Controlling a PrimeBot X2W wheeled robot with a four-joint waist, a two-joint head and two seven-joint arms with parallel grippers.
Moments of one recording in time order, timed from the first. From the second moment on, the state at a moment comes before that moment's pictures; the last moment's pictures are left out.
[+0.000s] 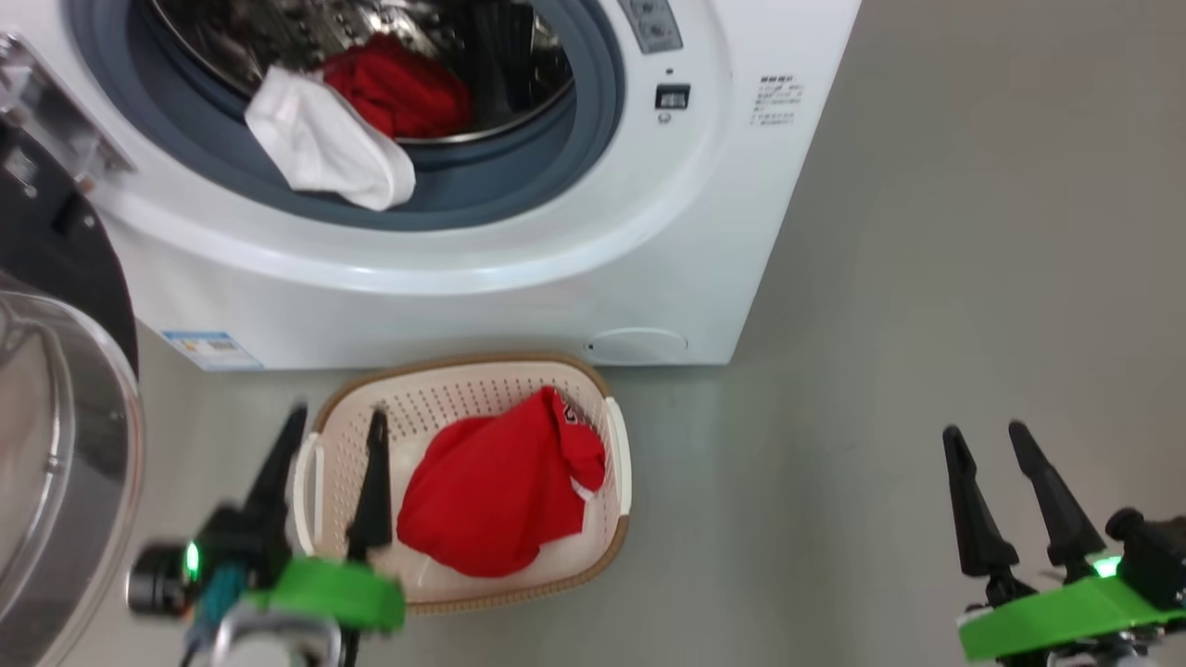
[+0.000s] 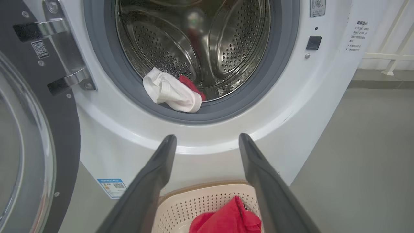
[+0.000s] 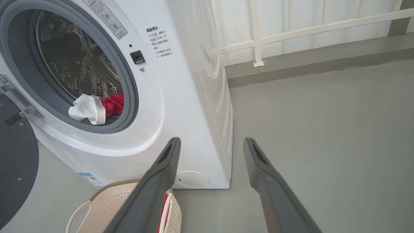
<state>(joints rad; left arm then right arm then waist) -0.22 0.04 -0.06 0.30 -0.12 -0.02 -0.26 0.02 -0.12 -0.02 0.13 0.47 0.13 -0.26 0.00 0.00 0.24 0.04</state>
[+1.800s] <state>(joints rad) -1.34 0.19 -0.15 1.30 0.02 0.11 -0.17 -0.24 -0.05 0.01 0.12 0.48 0.13 -0.26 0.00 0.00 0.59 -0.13</state>
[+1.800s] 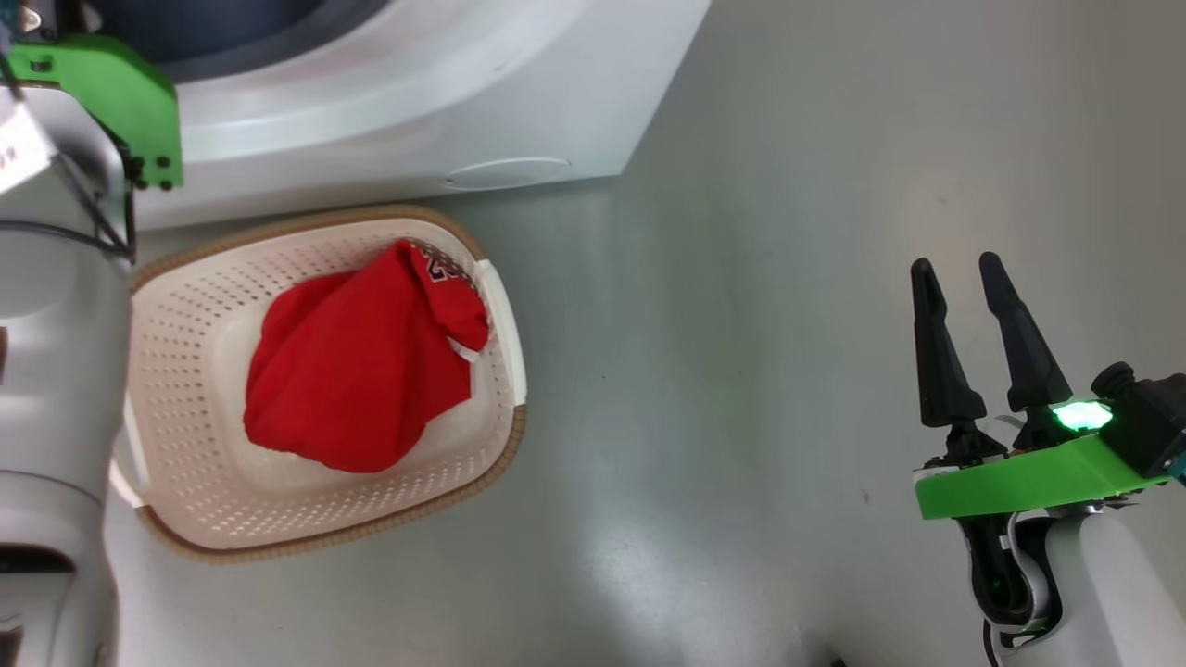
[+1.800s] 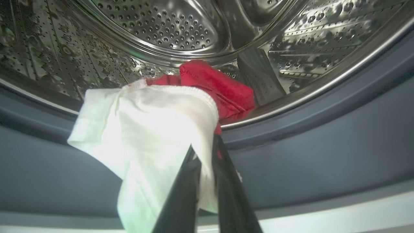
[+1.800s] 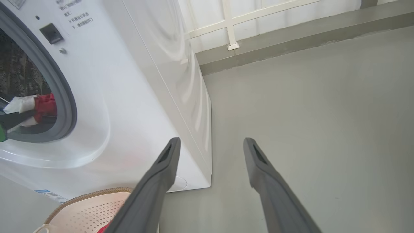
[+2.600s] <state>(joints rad) -0.72 0.02 0.10 0.27 -0.15 -0.04 -0.26 -0.15 -0.09 -0.02 0.12 0.48 0.13 -0.26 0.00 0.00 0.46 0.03</state>
